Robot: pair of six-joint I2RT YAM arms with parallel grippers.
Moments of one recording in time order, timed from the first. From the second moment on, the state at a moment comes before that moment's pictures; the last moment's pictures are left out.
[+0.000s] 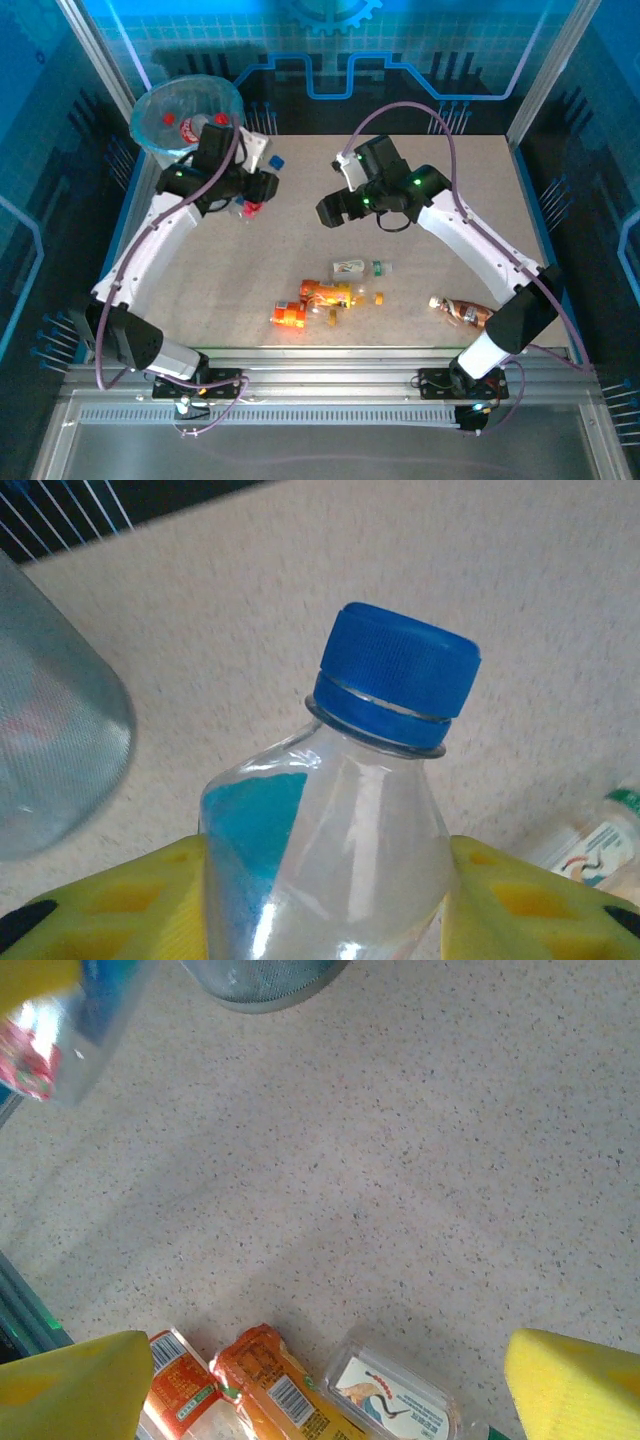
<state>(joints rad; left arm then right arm) -0.28 1.47 1.59 -0.87 0.11 0.03 0.62 1.59 1.65 -0.91 -0.19 0.15</state>
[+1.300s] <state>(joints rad) 0.19 2.16 2.43 -0.59 0.08 0.05 0.78 1.97 2.19 -0.99 -0.27 0.14</state>
